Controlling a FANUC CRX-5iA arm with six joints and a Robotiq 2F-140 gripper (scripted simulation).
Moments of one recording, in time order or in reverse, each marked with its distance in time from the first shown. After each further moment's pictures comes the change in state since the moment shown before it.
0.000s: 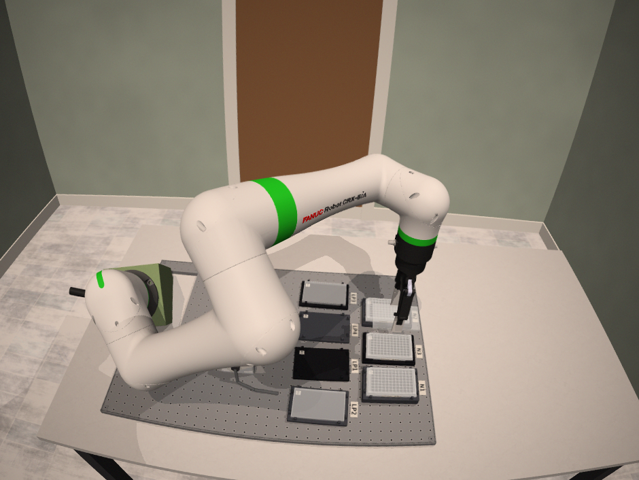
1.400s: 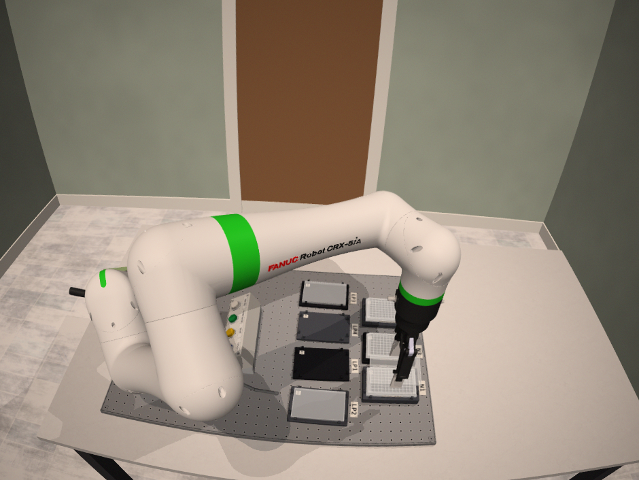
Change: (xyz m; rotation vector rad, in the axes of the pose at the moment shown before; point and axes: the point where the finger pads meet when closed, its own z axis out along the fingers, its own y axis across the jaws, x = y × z) arm -0.007 0.176 0.001 -0.001 0.005 -0.001
